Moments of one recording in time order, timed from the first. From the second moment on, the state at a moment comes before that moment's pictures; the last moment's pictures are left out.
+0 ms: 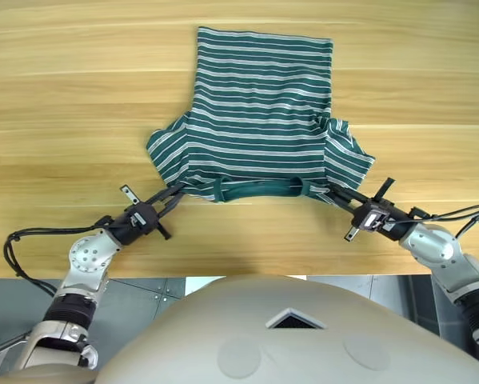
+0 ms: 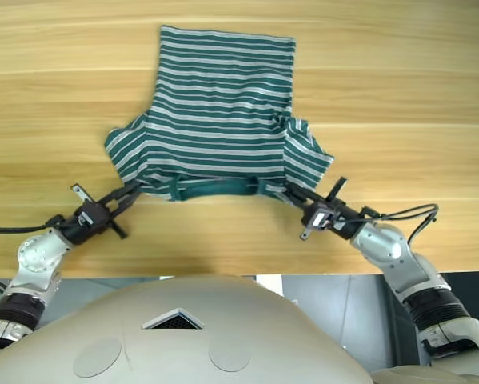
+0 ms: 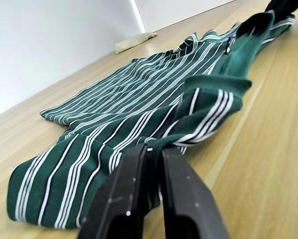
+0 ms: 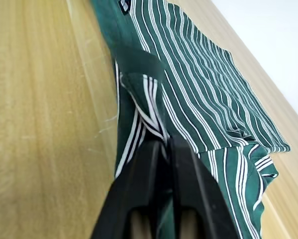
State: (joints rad) left arm 0.35 0.61 -0.23 0.34 -0.20 -0.87 -0.62; right arm 0.31 -0.89 0.35 0.12 -0.05 -0.71 0.33
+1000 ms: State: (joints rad) left arm 0.22 0.33 0.07 0.35 -0.51 -0.79 -0.90; right arm -0.29 -0.60 0.28 0.47 -0.15 -0.63 0.48
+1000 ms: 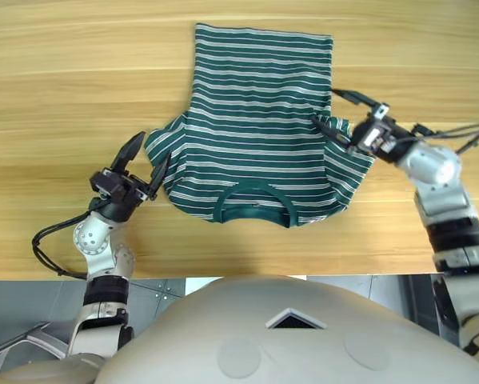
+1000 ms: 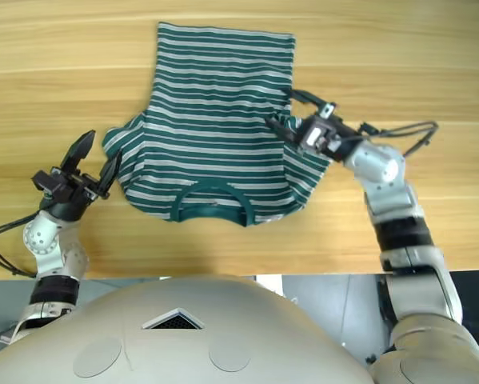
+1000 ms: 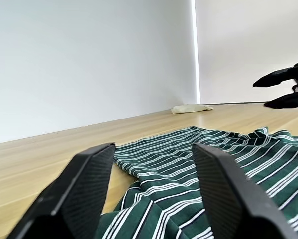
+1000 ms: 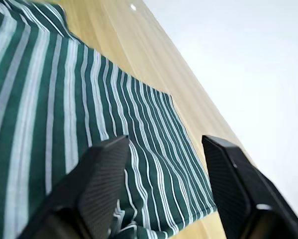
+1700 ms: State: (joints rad) left arm 0.21 0.36 0.20 0.41 0.00 -0.87 -0.58; right arm -0.71 -0.38 0.41 1.22 -0.50 -0.72 -0.04
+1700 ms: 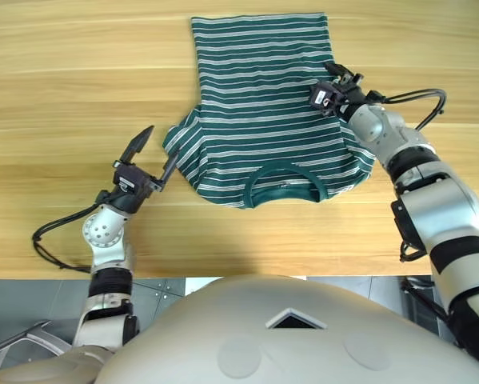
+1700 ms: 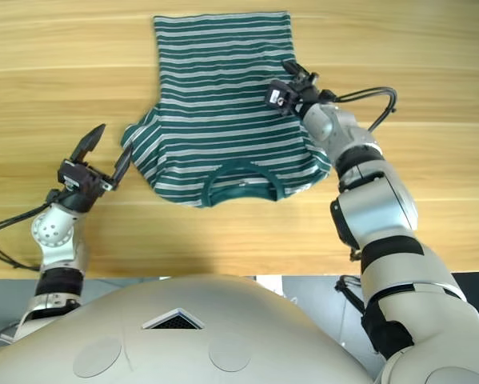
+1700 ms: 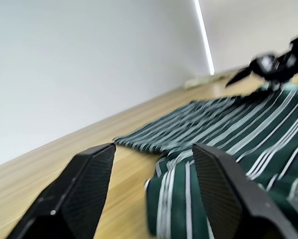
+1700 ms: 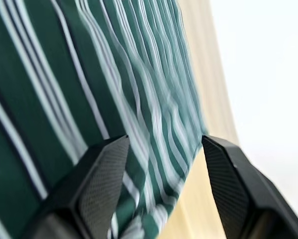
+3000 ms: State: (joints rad) left arm 0.06 0.74 -0.17 0.19 0.81 -0.53 -0.21; right arm -0.30 -0.42 0.09 0.32 -0.27 -0.66 0.05
